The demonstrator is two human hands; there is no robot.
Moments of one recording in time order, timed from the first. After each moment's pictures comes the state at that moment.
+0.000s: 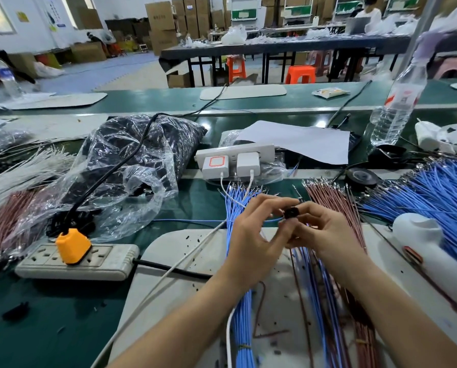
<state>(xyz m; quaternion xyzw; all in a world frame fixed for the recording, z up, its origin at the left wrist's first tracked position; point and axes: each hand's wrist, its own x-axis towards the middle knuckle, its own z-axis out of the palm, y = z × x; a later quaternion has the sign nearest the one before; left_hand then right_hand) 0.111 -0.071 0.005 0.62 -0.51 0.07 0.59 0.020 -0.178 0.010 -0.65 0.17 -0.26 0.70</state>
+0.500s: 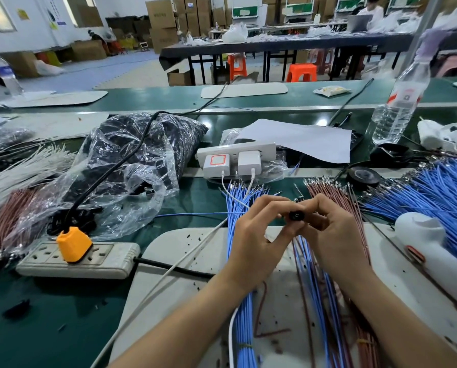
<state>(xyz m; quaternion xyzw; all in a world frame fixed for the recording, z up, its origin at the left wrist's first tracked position) 0.110 -0.073 0.002 0.61 -0.52 0.08 0.59 0.021 -0.174 0.005 -0.74 0.14 -0.37 0.55</state>
